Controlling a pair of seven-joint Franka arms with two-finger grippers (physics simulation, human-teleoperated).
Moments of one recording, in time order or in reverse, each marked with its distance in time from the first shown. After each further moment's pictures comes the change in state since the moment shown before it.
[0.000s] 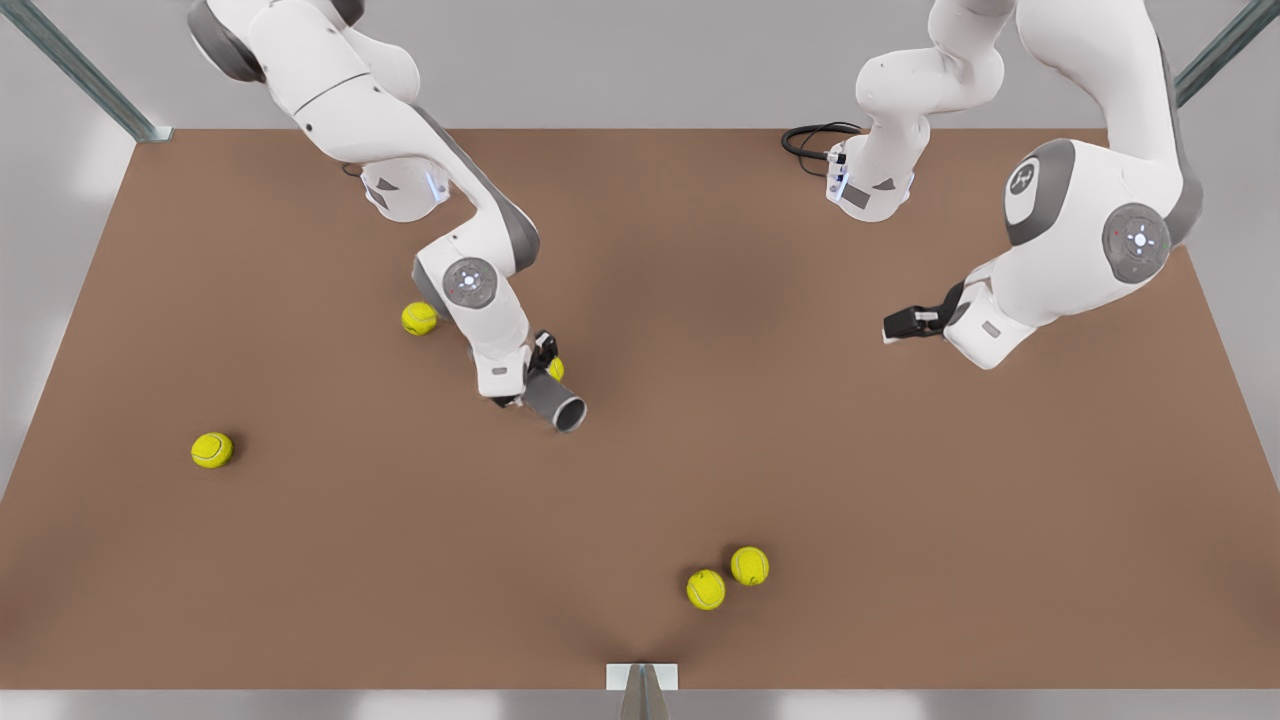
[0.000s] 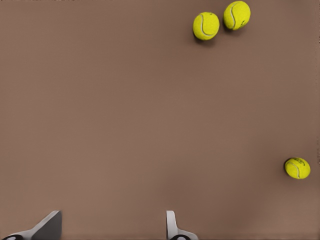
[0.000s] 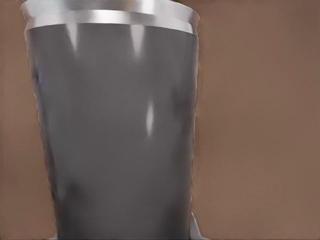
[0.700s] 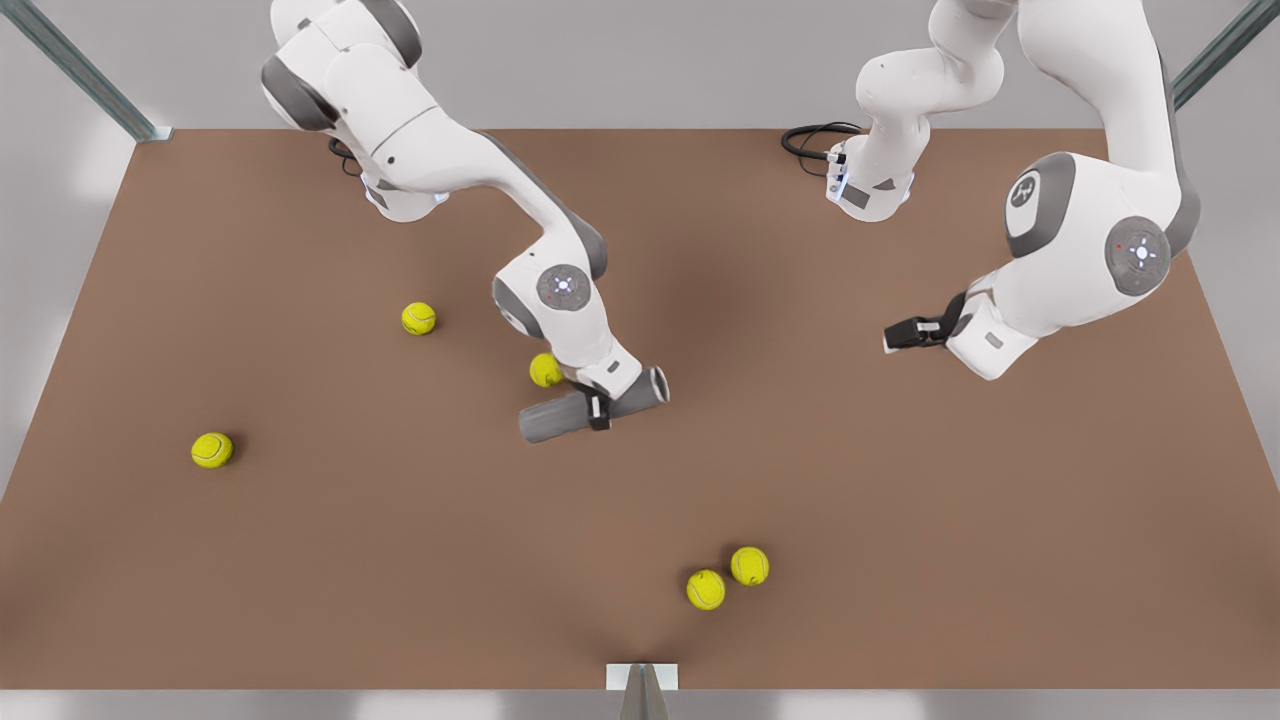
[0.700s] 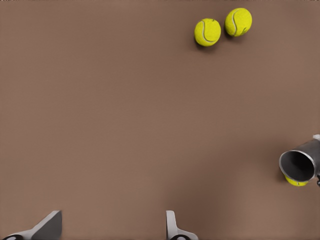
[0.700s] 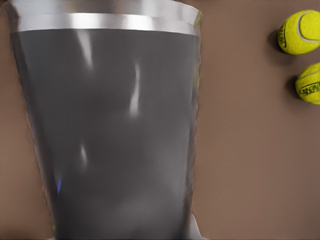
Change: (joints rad) left arm 0.013 0.024 -0.004 -0.002 -0.002 0.032 0.000; right arm 0.349 0.226 -0.209 0.330 -0.079 0.008 -0.649
